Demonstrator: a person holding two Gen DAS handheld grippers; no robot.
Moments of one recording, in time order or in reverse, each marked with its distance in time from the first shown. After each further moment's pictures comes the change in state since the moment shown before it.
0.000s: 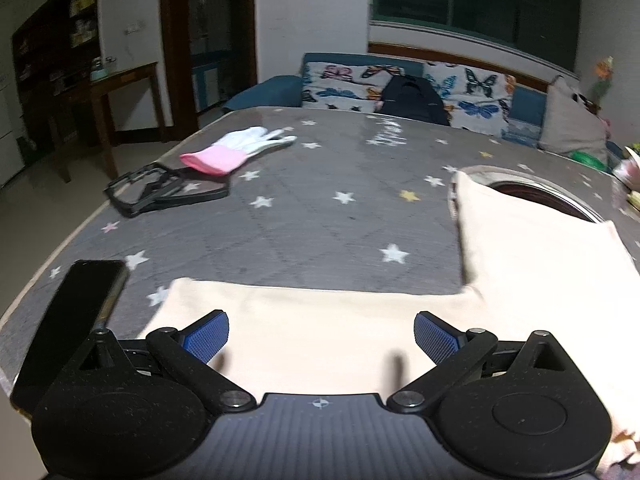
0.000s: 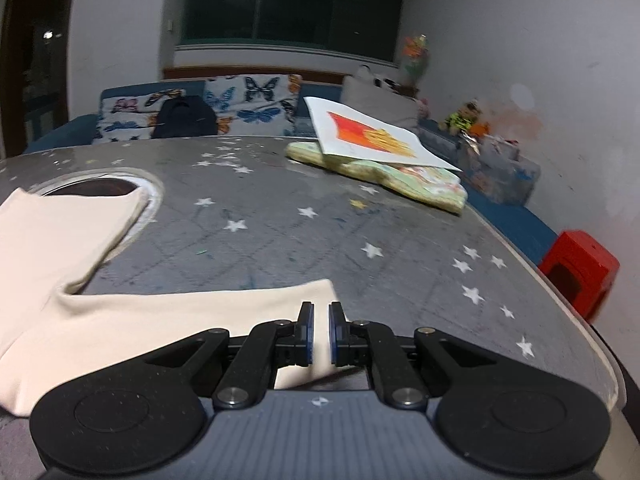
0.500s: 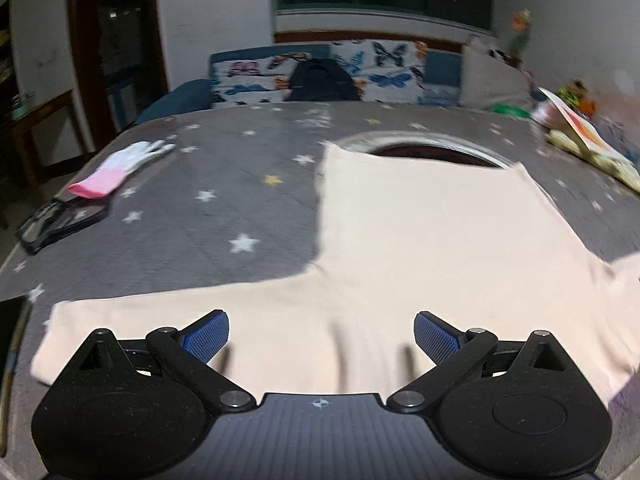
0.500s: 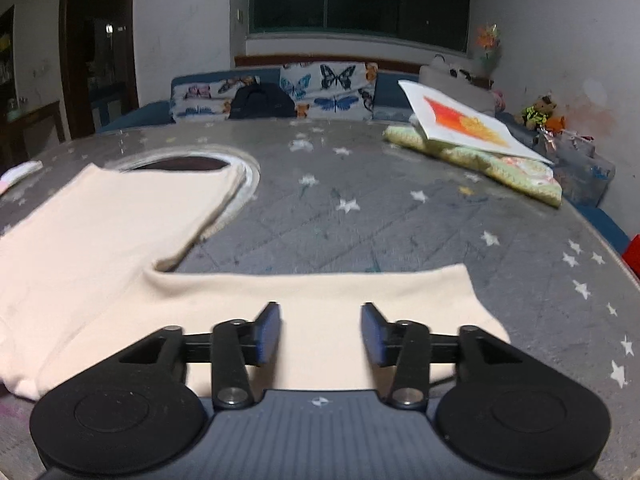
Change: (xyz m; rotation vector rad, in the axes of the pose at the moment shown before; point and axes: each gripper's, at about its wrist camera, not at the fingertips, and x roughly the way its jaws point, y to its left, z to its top) left arm 0.001 -0.083 -0.014 0.199 0.033 -0.171; right arm 0.016 0.049 -0.009 -0.065 0.044 0.228
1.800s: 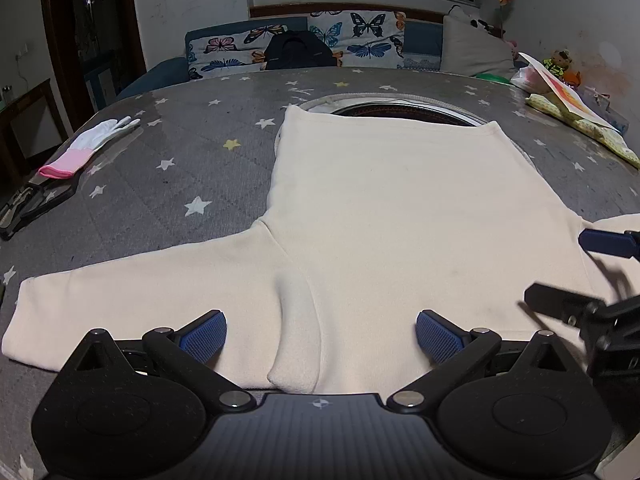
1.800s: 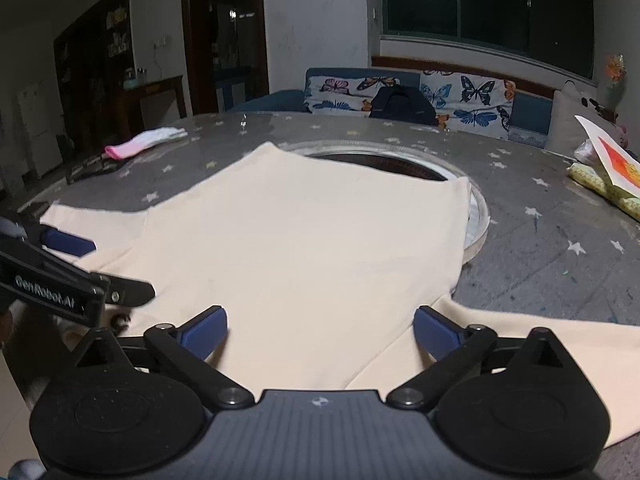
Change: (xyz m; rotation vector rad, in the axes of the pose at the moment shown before) left arm 0.008 -0.020 -0.010 0.017 0.078 -0.034; right arm 0.007 0.140 0.005 -0.181 -0.005 0.338
